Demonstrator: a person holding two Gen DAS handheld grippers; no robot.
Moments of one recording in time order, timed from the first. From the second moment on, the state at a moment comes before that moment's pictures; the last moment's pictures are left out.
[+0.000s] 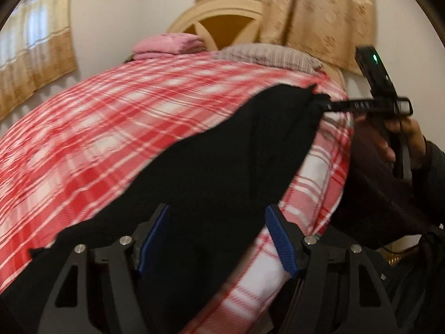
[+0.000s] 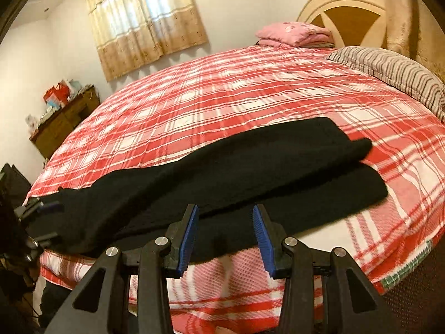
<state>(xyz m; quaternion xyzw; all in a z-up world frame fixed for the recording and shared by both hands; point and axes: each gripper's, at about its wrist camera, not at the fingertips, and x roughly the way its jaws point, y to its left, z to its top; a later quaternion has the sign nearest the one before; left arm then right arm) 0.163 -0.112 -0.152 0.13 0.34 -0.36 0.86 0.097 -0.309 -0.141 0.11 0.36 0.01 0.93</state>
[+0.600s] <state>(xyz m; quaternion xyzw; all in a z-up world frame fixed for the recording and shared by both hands) 0.165 -0.135 -0.191 0.19 0.39 -0.34 0.84 0.094 -0.323 -0.148 0.13 0.34 0.00 0.93</state>
